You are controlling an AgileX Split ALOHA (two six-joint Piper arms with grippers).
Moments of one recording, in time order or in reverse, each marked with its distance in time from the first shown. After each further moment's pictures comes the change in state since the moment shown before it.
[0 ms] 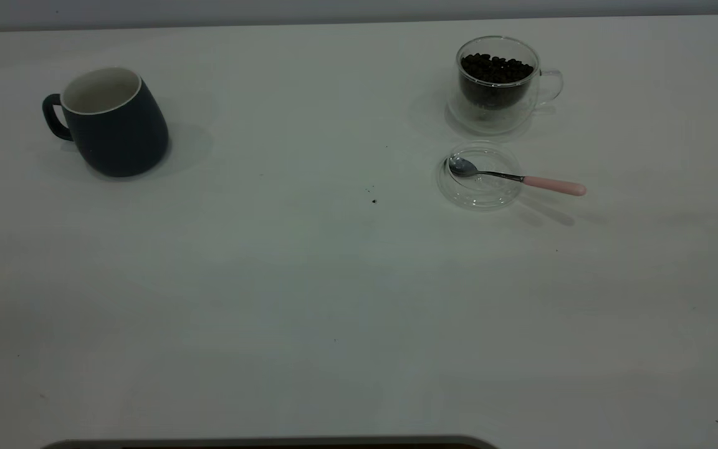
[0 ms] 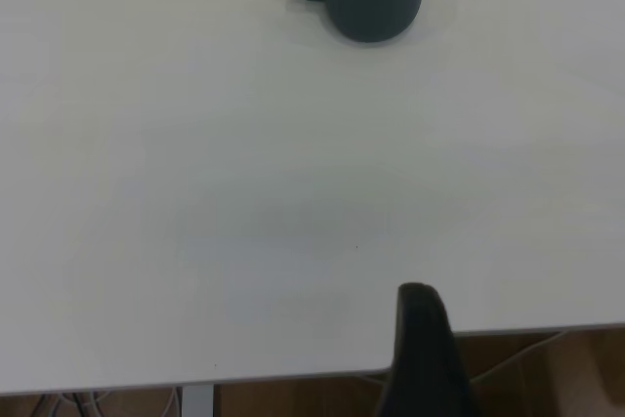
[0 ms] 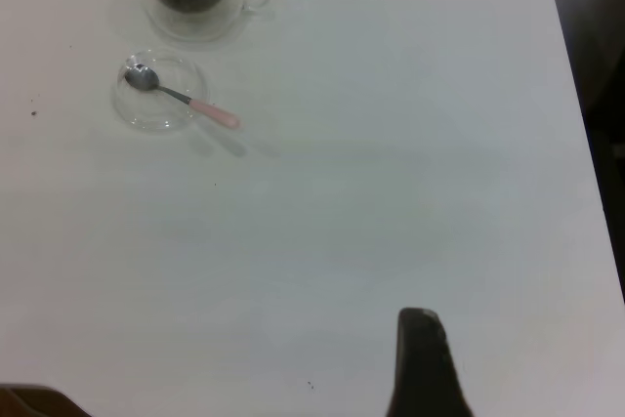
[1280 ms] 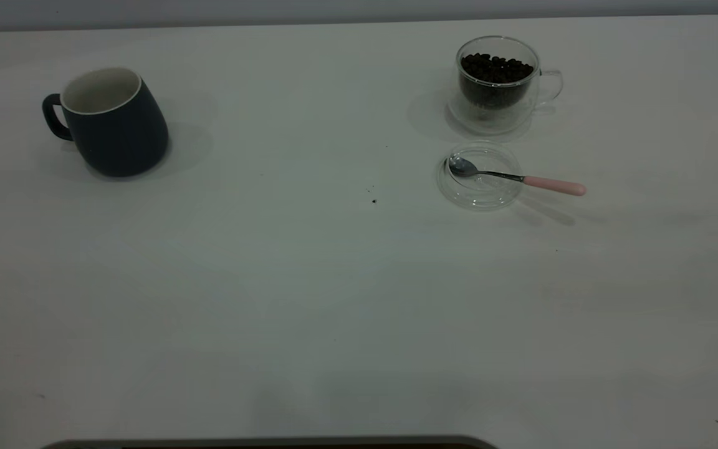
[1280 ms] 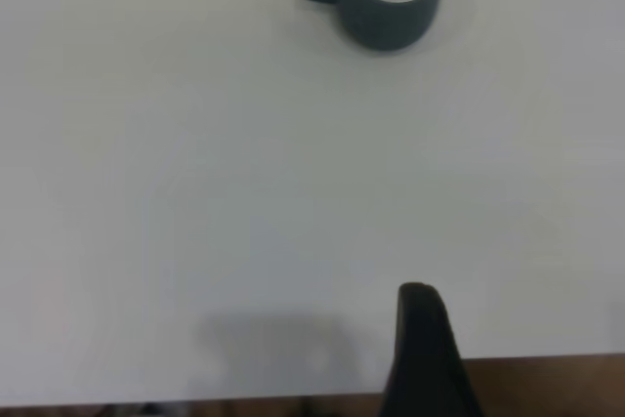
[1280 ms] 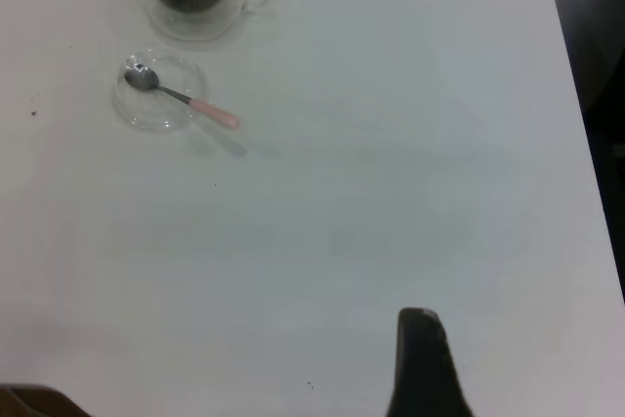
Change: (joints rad) left arm 0.000 0.795 -0.396 0.033 -0.137 -0.015; right arm 0.000 0.000 0.000 0.000 0.000 0.000
